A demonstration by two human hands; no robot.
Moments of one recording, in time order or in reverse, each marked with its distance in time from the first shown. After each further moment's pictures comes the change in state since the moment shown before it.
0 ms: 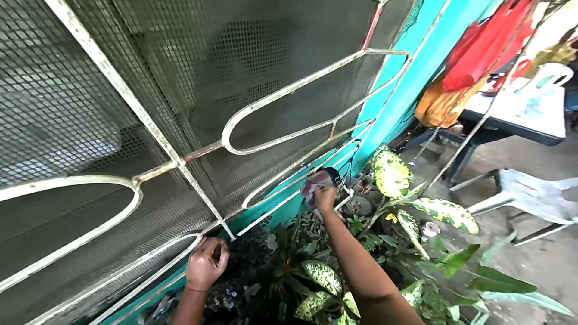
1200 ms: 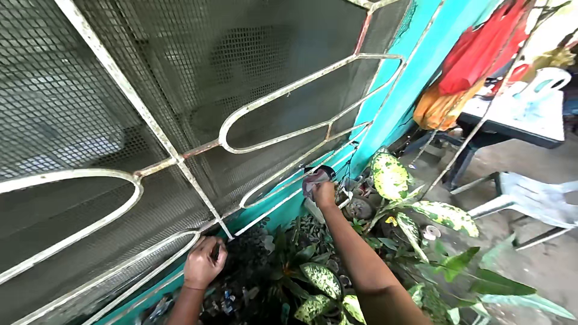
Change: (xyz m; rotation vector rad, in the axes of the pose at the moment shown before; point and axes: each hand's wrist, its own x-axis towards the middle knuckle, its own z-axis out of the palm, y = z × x) left_hand 0.000 -0.004 0.001 0.016 -0.017 0.011; right_hand 0.015 -0.023 -0.019 -0.376 -0.240 -0.098
